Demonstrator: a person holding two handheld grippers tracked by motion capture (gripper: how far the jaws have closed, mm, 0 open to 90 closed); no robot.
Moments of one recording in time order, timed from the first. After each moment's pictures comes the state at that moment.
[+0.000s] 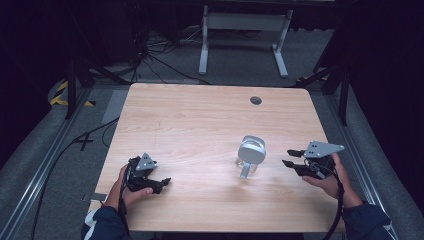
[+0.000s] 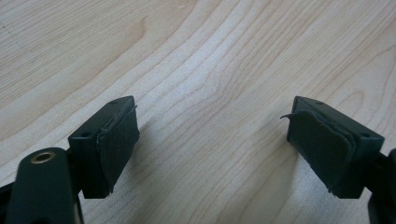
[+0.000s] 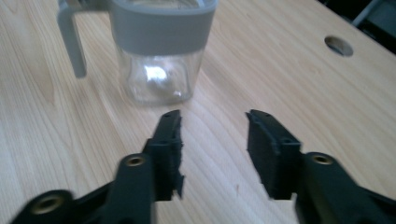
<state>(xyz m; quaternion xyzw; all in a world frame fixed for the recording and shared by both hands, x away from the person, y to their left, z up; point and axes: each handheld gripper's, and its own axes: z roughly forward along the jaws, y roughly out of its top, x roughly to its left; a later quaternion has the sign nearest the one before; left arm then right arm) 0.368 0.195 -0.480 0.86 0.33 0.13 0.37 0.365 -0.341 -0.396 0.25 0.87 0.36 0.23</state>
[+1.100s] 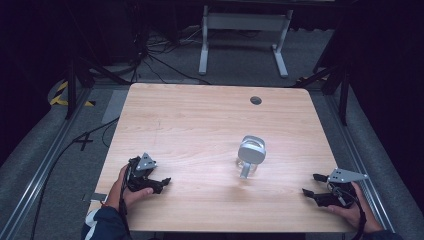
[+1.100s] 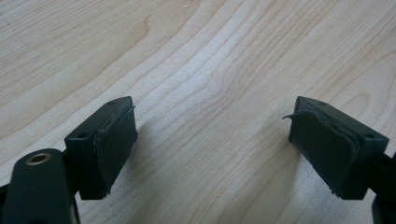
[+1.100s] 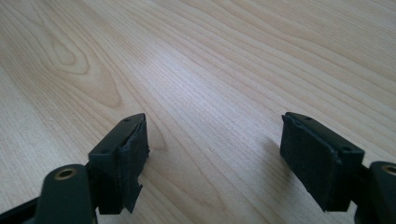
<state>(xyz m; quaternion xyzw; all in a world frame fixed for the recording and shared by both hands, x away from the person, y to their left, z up) 0.367 0.194 -0.480 0.86 0.34 0.14 0.36 0.314 -0.418 -0.467 0.36 0.84 0.37 0.18</state>
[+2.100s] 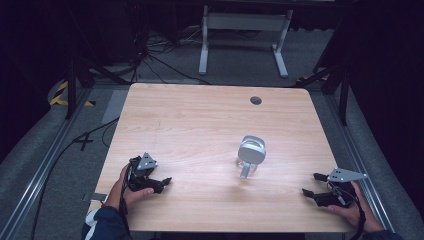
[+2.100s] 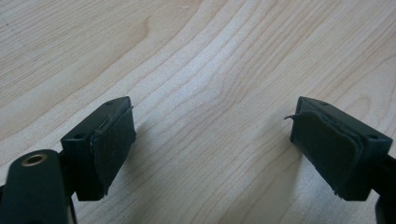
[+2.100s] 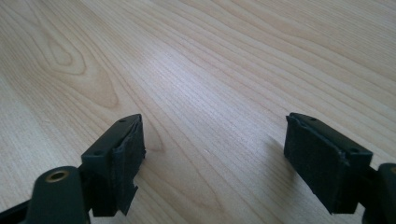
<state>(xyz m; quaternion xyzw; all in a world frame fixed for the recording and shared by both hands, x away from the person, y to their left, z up) 0.369 0.192 -0.480 0.86 0.34 0.14 0.36 0.316 -0.418 -0.467 0.36 0.84 0.36 0.18</state>
